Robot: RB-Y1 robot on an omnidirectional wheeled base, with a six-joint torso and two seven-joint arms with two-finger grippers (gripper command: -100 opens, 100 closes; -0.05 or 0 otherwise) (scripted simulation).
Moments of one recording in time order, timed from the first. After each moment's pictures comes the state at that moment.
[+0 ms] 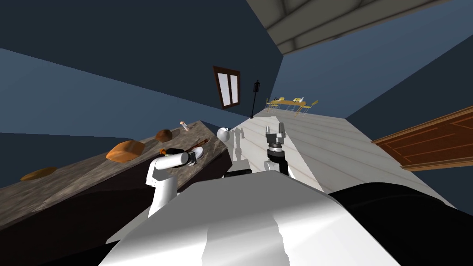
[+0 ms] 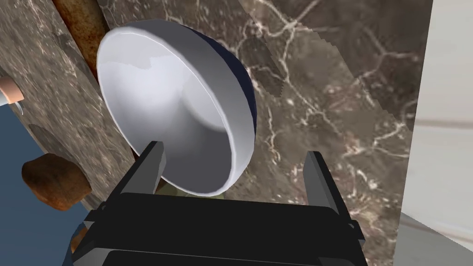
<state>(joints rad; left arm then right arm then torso) 0.09 0.35 0.32 -2.11 0.23 1.62 0.23 0.52 -0.01 0.03 -2.22 -0.05 -0.61 -0.14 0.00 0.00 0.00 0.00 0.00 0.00</state>
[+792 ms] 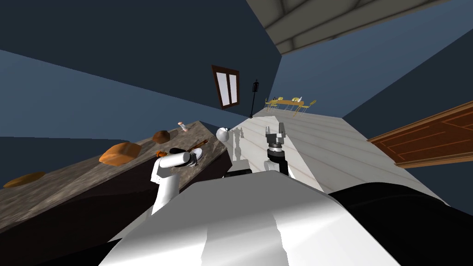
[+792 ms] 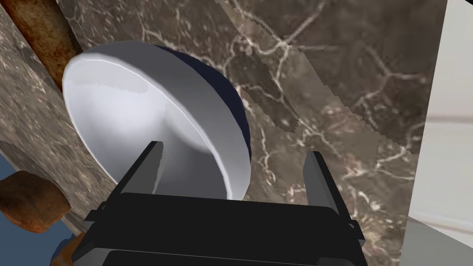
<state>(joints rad) 0.06 0.34 0.31 -2.03 0.23 1.64 0.22 0.52 -0.01 0.03 -2.22 -0.05 -0.61 -0.14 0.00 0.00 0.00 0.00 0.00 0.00</state>
